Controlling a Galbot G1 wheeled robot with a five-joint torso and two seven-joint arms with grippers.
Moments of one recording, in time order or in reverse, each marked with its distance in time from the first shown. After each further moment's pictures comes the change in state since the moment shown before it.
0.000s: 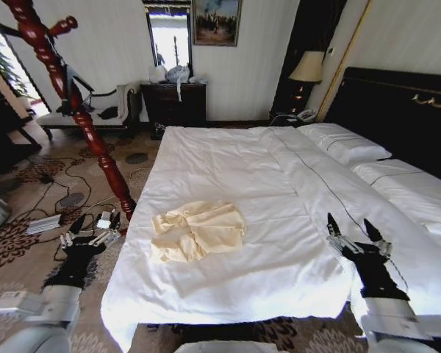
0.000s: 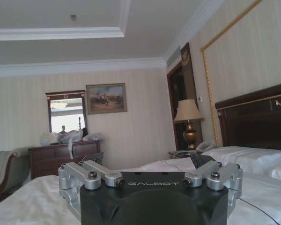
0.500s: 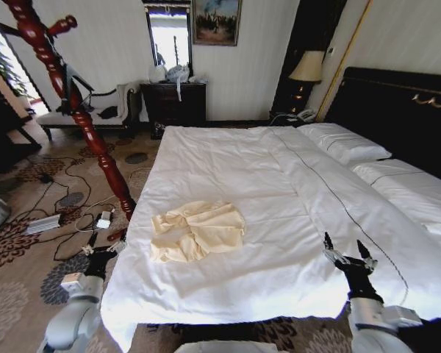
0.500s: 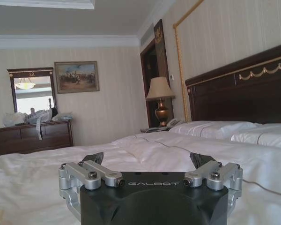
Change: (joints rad) left arm -0.249 0.058 0.146 0.382 -0.036 0.064 -0.099; right arm 0.123 -0.004 -0.030 -0.279 -0.006 0.051 -0.006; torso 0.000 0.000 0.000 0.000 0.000
